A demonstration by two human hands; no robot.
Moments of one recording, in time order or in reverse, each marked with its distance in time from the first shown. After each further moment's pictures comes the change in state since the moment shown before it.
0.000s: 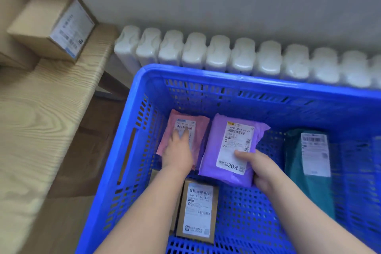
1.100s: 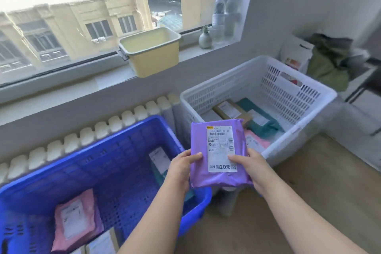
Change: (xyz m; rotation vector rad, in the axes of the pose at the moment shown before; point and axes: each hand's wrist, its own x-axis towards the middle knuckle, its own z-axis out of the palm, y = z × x) left_hand -0.333 0.354 0.004 -1.188 -0.688 0.169; right_hand -0.387 0.035 -0.312 0.377 0.478 -0.601
